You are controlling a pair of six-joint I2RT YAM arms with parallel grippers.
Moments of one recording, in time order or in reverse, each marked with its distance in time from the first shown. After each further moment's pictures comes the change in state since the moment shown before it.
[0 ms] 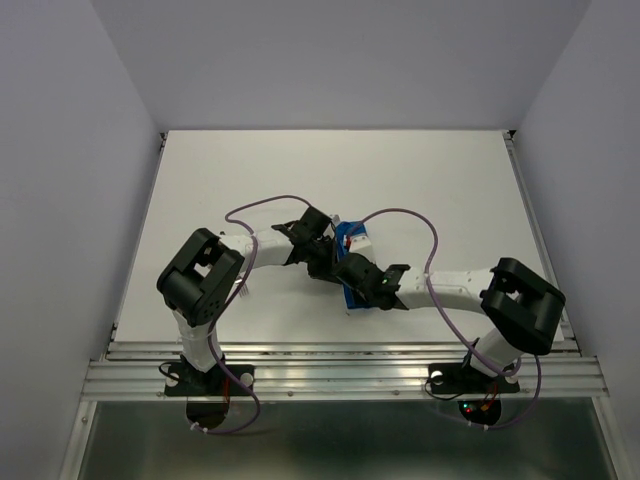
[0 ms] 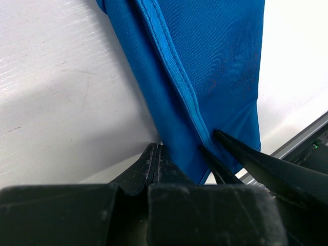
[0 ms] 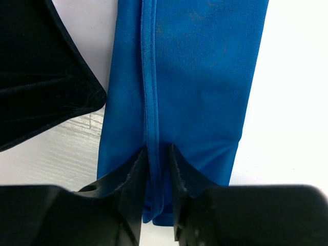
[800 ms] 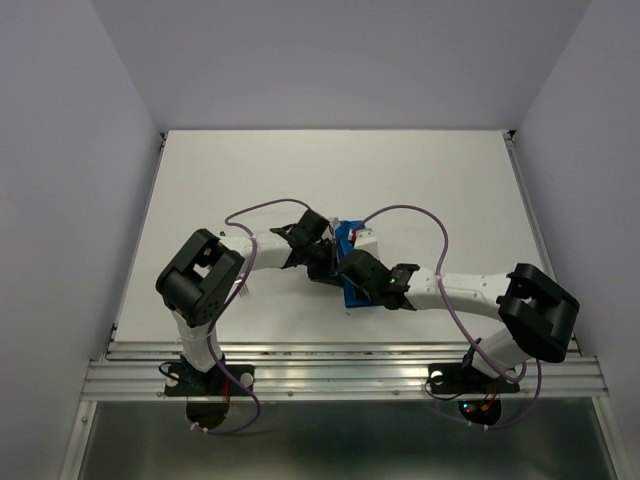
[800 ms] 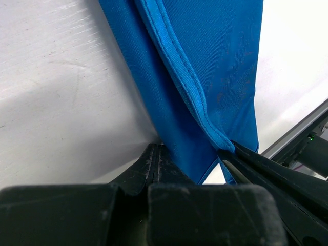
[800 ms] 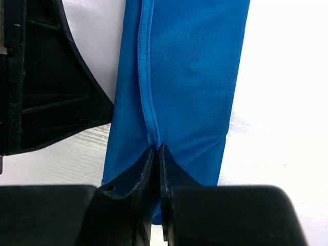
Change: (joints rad) left arm 0.002 -0.005 -0.038 0.043 0.037 -0.009; right arm 0.000 -0.080 -0.012 0.013 0.019 0.023
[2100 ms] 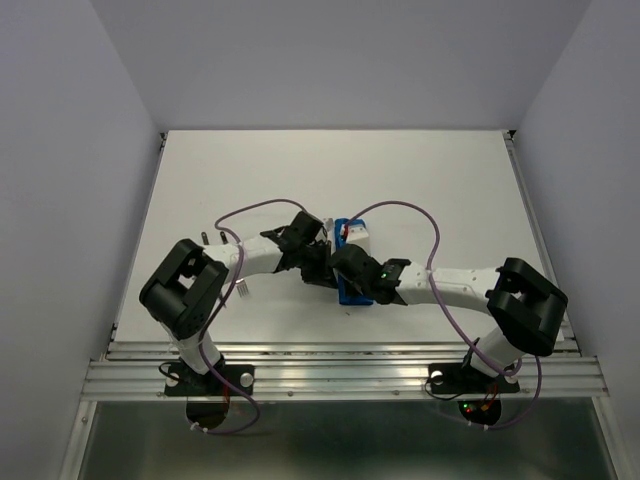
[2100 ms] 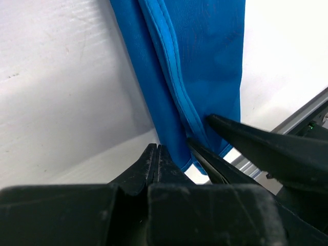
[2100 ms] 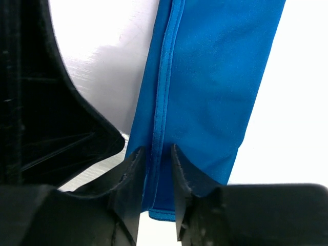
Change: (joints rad) left arm 0.005 -0.103 -0.058 -0.032 -0.013 0.011; right arm 0.000 0.066 0.076 0.021 -0.045 0.025
